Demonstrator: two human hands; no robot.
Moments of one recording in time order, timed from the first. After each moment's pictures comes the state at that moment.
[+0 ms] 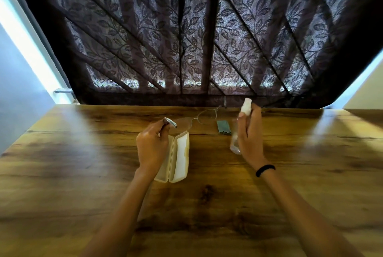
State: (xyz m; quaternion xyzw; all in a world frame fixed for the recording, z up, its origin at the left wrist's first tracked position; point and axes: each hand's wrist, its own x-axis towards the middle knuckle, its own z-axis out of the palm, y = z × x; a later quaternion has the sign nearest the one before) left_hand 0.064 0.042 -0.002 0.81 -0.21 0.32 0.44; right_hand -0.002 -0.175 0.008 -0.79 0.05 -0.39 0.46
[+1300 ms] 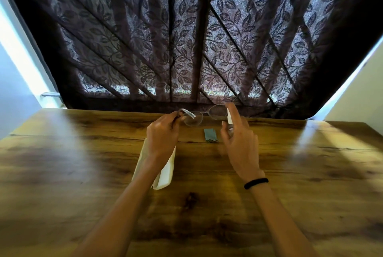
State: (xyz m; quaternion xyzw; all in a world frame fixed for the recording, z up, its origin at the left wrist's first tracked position) left_hand 0.067 -0.015 0.027 0.78 -0.26 0.34 0.45; right_hand -0.030 -0.169 0.049 -0.90 0.09 -0.36 0.21
